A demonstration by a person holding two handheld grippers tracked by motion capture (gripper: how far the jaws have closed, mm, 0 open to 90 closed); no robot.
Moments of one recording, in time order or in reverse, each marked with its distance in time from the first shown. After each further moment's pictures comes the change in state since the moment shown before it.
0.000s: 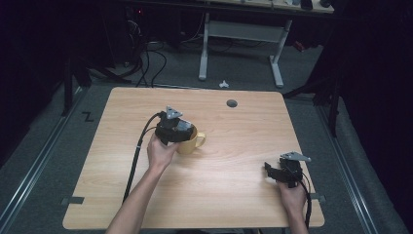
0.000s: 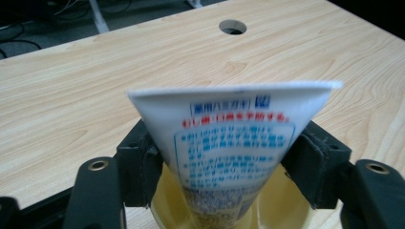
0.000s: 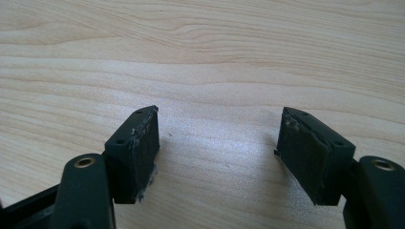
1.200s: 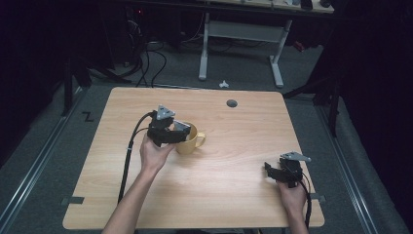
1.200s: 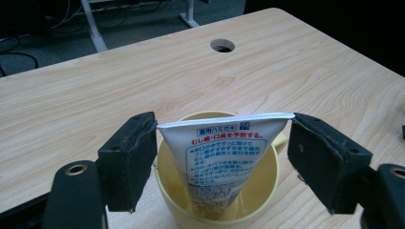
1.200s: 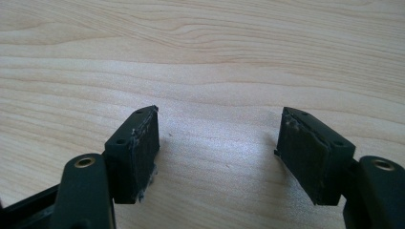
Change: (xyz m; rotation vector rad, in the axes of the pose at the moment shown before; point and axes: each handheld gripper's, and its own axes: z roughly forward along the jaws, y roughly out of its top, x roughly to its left) left arm 0.001 0.003 -0.036 -0.052 -0.025 -0.008; right arm 0.000 0.000 0.000 0.000 0.001 -0.001
